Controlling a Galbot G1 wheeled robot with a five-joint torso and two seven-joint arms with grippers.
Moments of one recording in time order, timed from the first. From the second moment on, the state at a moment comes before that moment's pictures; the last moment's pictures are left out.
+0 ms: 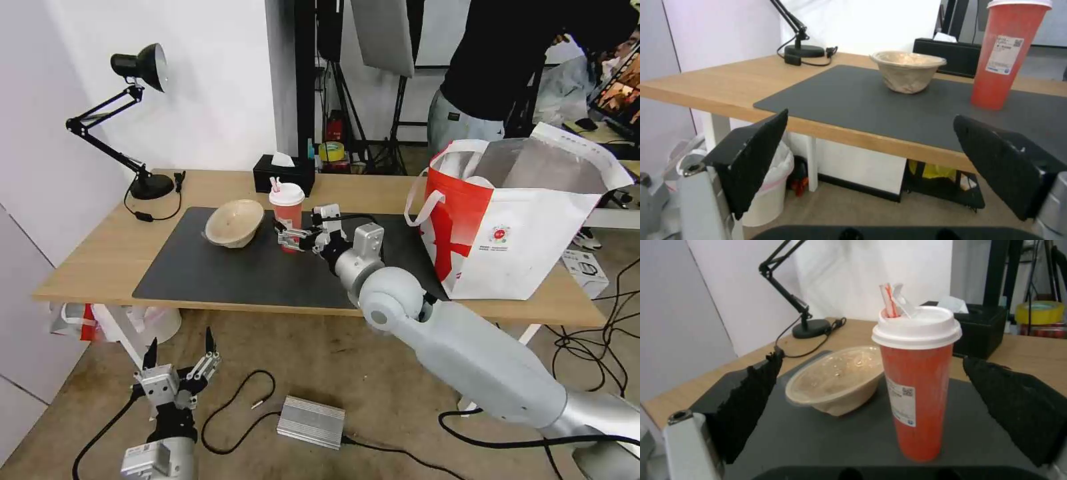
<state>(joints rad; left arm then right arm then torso) 1.83 -1.60 -0.54 -2.22 -0.05 -0.14 -0.19 -0.42 1.07 -0.40 1.84 0.97 -0.23 0.40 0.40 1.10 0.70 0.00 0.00</state>
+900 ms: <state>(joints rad) 1.84 -1.60 -0.54 -2.22 -0.05 -0.14 -0.19 -0.39 1.09 -0.41 1.77 0.97 -0.26 0.43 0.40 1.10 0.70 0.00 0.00</state>
